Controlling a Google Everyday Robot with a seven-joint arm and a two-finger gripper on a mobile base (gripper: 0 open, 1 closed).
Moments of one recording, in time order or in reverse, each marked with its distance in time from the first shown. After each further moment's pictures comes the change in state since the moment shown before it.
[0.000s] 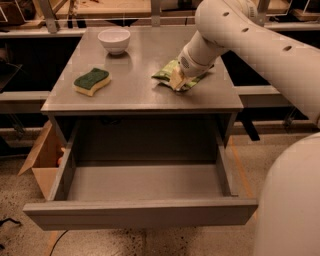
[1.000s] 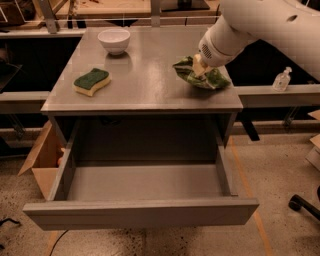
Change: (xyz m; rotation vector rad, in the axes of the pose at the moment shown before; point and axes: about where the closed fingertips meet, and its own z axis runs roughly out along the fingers) arm 0.020 -0.014 -0.097 0.172 -0.084 0.002
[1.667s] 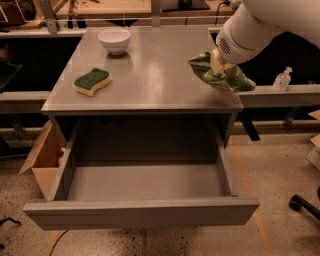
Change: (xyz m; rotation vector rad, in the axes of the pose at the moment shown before) arm 0.029 -0.011 -0.070 0.117 0.031 0.024
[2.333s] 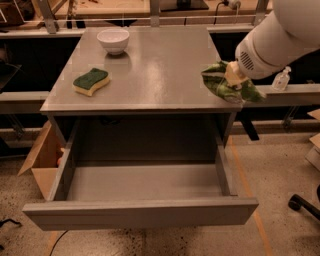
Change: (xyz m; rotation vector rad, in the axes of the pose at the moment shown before) arm 0.044 0.006 -0.035 -0.003 -0.026 -0.038
